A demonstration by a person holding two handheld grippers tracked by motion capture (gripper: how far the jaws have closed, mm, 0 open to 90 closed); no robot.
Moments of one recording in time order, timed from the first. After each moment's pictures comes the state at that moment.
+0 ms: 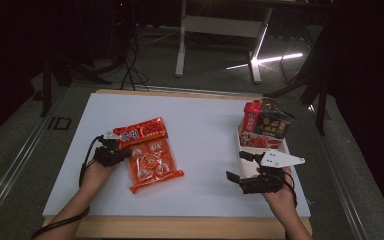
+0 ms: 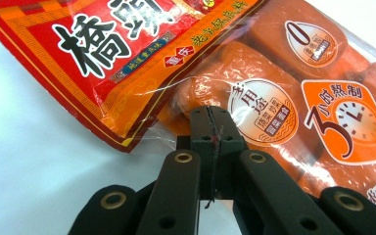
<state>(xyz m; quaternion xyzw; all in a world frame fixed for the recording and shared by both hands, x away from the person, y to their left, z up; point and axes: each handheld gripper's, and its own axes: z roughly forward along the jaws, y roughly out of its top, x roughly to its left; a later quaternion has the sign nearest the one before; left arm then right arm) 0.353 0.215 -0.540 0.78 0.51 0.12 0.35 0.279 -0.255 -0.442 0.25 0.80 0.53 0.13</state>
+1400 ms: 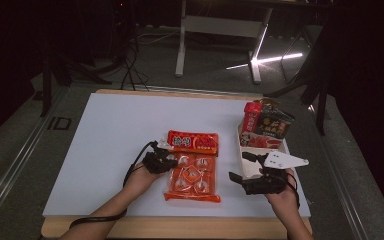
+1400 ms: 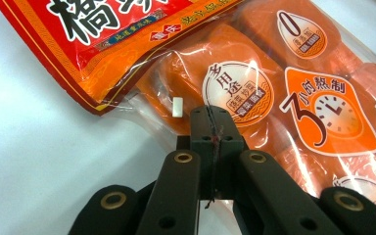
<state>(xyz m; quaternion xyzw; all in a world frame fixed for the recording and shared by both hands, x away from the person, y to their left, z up) 0.349 0.082 -0.537 0.85 0.38 0.05 0.36 0.276 -0.262 -0.442 0.26 0.79 0.53 0.14</state>
